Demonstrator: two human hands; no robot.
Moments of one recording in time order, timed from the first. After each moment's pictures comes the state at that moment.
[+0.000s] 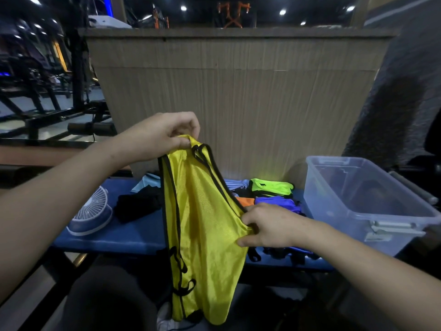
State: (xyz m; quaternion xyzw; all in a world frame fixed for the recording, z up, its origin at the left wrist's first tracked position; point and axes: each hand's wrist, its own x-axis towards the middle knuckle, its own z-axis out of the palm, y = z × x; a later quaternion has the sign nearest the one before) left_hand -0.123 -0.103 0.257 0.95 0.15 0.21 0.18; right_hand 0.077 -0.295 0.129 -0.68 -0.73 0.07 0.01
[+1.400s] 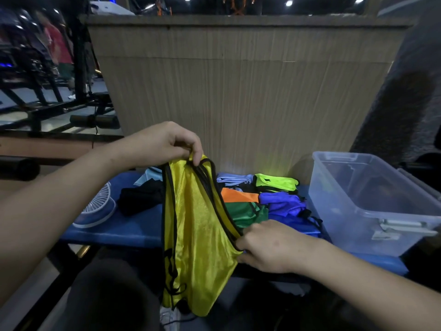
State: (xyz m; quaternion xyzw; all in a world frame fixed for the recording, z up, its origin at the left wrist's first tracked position) left_hand -0.135 -0.096 0.238 0.96 0.11 0.11 0.21; right_hand 0.045 -0.304 0.101 -0.61 -0.79 -0.05 -0.05
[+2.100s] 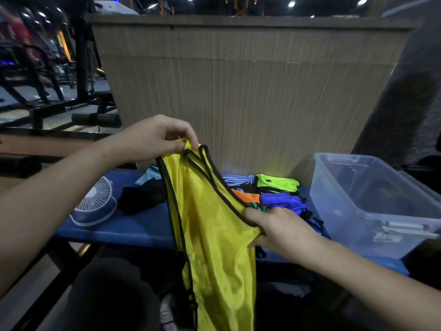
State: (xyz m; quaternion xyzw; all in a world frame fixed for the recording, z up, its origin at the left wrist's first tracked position) left_hand -0.147 -0.092 0.241 0.96 0.14 0.17 0.19; right_hand 0.059 -0.307 0.110 -0.70 -0.71 -0.03 0.08
